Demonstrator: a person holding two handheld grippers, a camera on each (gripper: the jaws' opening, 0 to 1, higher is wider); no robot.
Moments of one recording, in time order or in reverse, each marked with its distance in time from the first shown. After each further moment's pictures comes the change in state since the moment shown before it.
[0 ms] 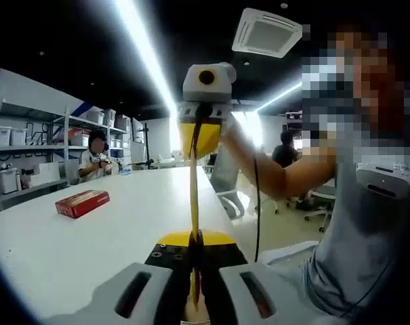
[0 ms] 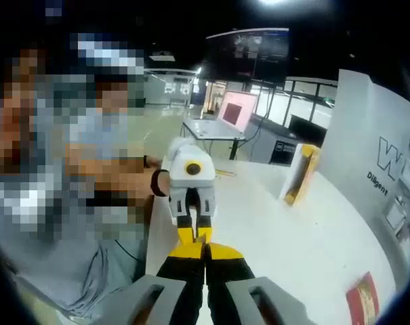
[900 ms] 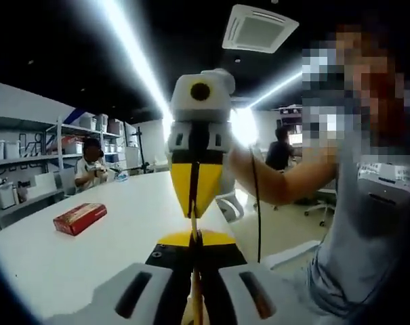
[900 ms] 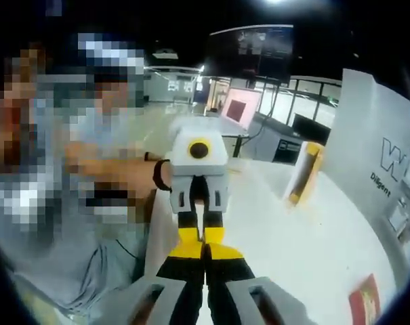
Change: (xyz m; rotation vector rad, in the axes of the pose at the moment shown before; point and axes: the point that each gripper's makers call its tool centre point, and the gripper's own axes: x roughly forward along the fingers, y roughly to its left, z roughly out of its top) left arm 0.025 -0.019 0.031 0.062 0.004 -0.028; right arm 0.016 0.002 -0.002 -0.010 0.009 0.022
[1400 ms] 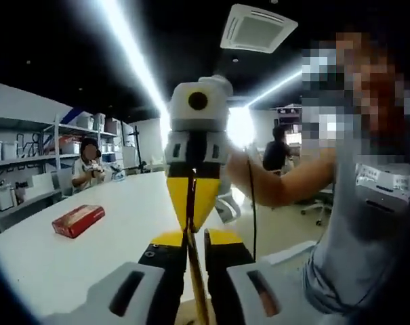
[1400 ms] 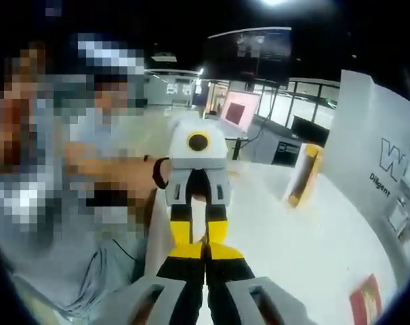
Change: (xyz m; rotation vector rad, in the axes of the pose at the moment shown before) left arm 0.008 0.005 0.020 0.016 0.050 -0.022; right arm 0.003 0.000 0.002 0.005 -0.011 -0.004
